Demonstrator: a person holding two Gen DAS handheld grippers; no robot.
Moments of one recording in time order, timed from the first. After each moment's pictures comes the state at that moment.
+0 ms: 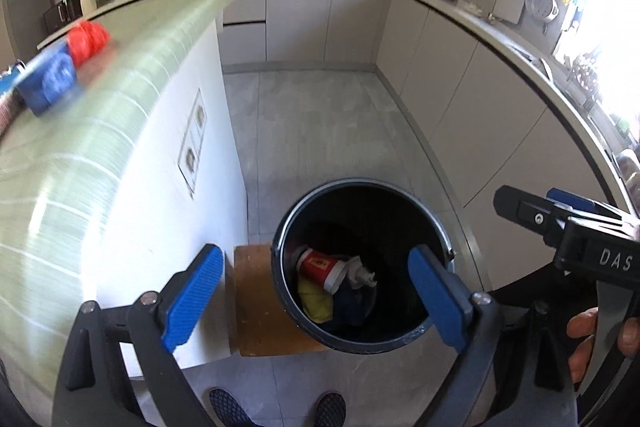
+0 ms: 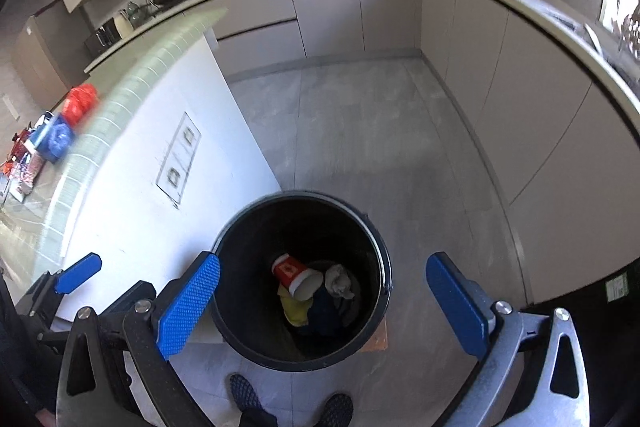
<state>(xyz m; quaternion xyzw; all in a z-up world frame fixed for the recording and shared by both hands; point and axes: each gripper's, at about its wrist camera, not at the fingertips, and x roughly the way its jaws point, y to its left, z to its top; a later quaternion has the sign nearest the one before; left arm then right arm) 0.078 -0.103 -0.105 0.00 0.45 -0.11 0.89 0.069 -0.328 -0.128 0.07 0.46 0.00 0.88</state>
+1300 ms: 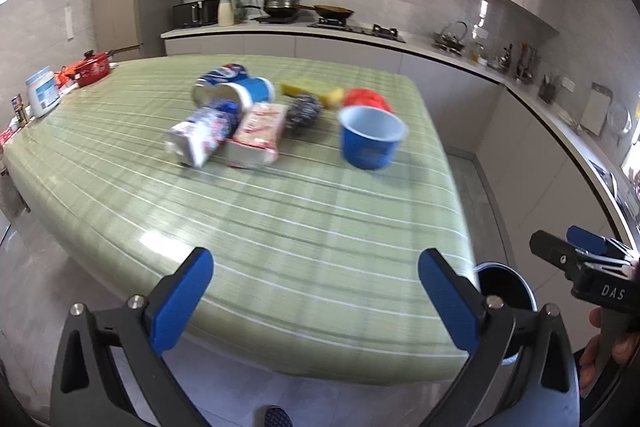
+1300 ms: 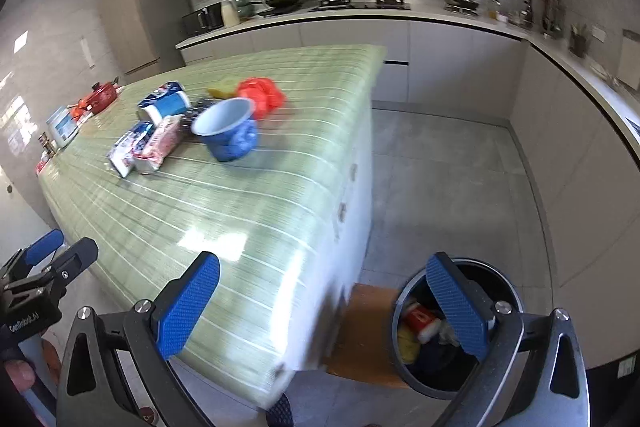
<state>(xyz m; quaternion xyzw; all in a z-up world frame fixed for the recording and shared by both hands) 0.041 0.174 -0.042 -0.07 0.36 0.07 0.93 0.066 -0.077 -0.050 0.00 0.40 0.14 0.90</state>
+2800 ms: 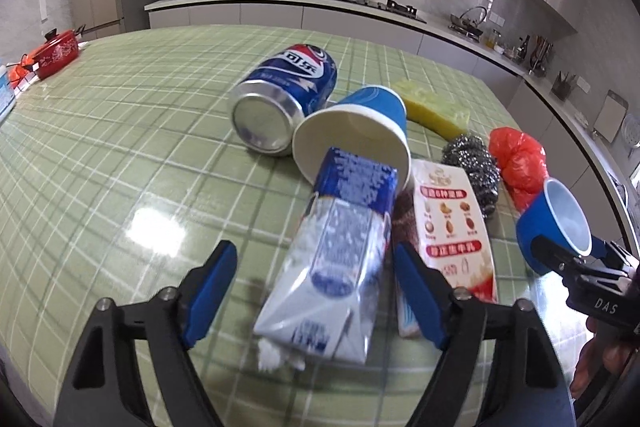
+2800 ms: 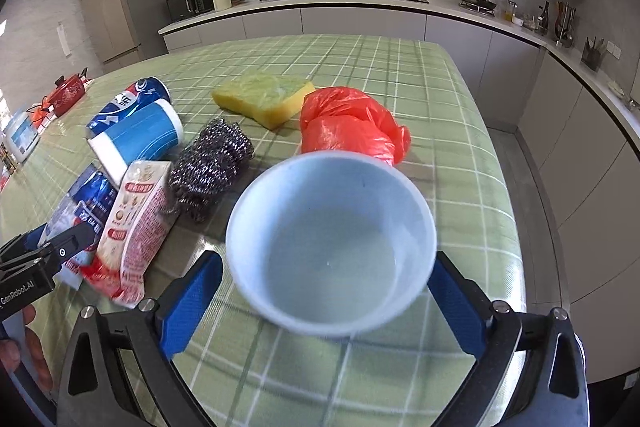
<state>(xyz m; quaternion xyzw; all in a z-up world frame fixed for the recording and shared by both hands) 0.212 0.339 -0.089 -0.08 0.41 0.02 0.91 0.232 0.111 -0.102 -0.02 0.42 0.10 0.90</state>
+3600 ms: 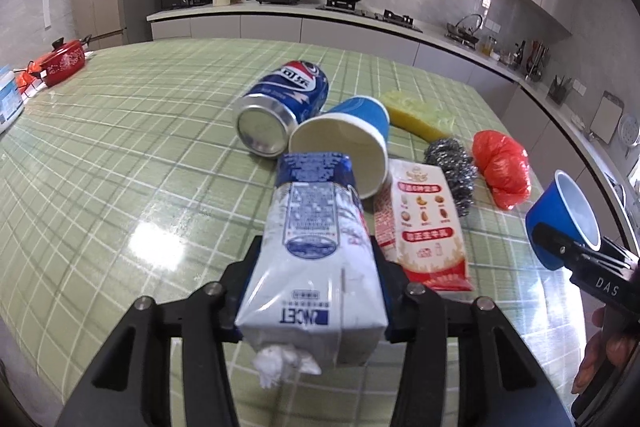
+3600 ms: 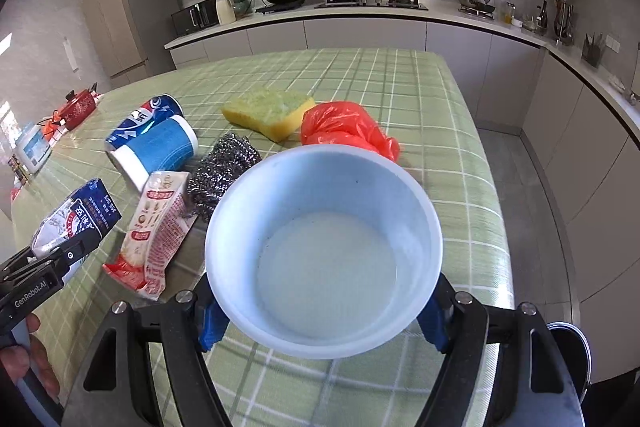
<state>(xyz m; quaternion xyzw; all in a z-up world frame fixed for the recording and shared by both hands) 0.181 0.335 -0.068 -0.08 0.39 0.02 0.92 0.210 0.095 -0.083 0.00 0.40 0.12 0.91</state>
